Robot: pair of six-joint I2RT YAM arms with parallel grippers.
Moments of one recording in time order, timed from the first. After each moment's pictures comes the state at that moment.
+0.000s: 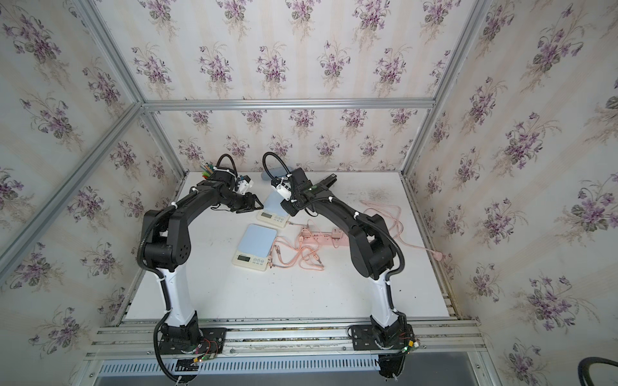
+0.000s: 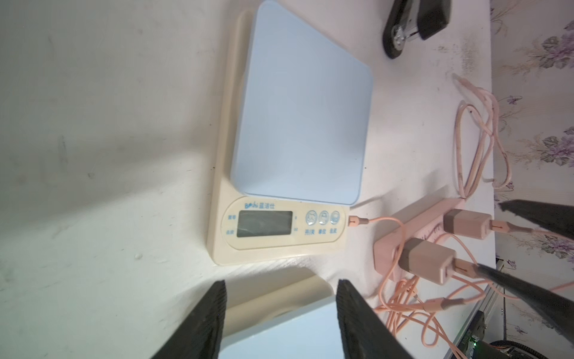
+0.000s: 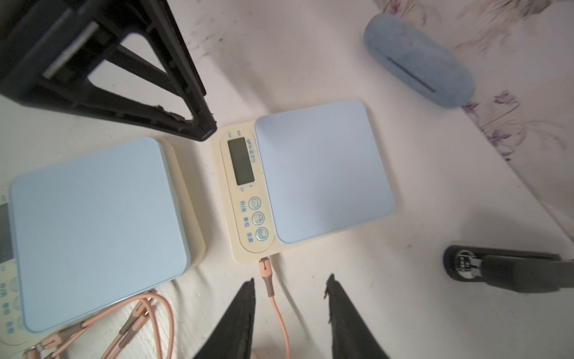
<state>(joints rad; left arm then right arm) -0.13 2.02 1.62 -0.69 0.53 -0.10 0.63 1.99 1.70 -0.54 -0.12 -0.33</state>
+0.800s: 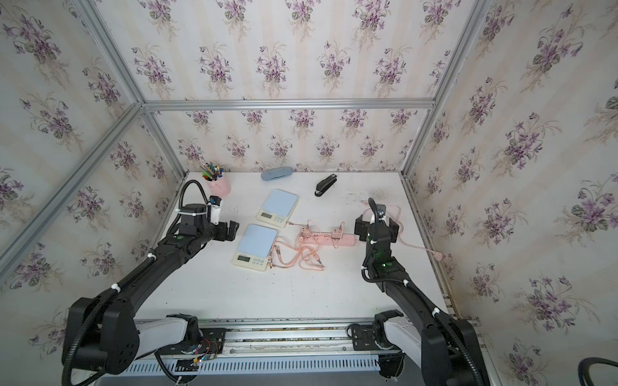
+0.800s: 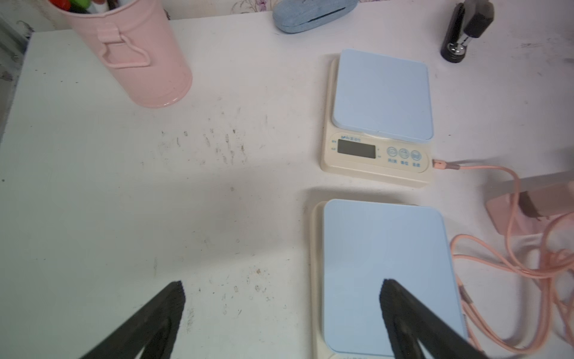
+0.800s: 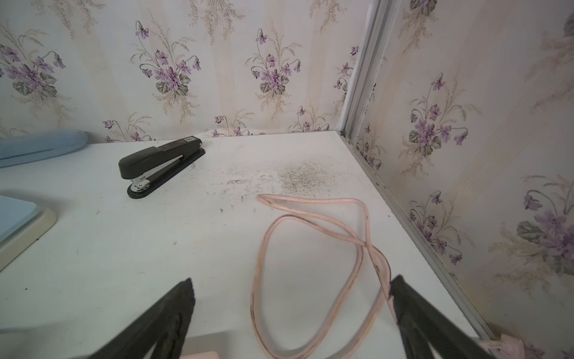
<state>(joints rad) -0.11 1.22 0.69 -0.17 0.04 0.04 0.23 1.02 0.35 0.37 0.44 0.06</state>
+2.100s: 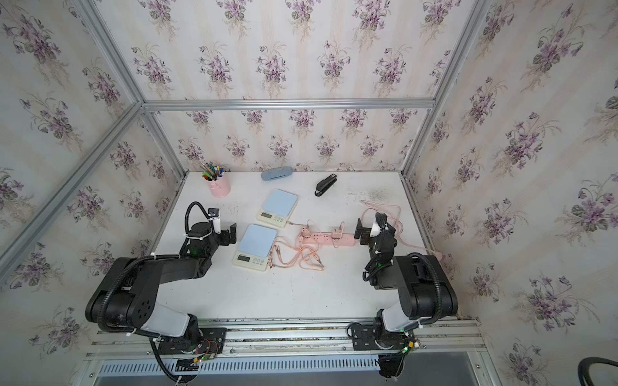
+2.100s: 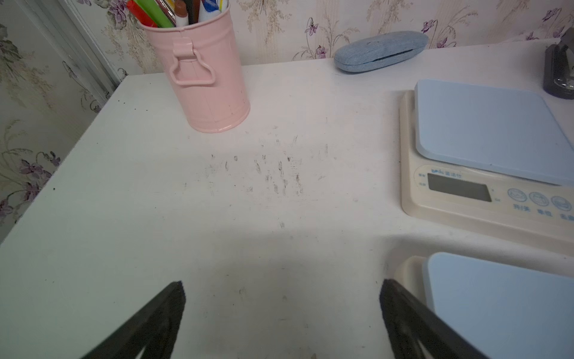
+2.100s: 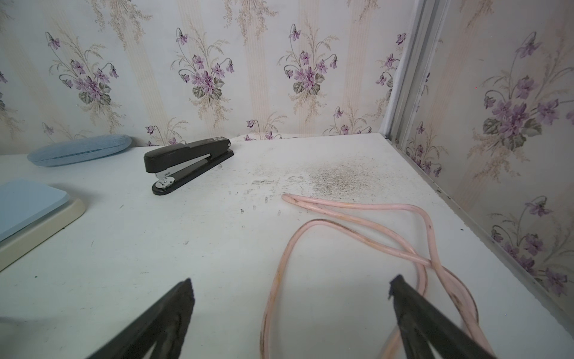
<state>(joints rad) -0.10 1.52 0.43 0.65 -0.10 0.05 0.05 1.53 0.23 1.14 0.08 0.05</state>
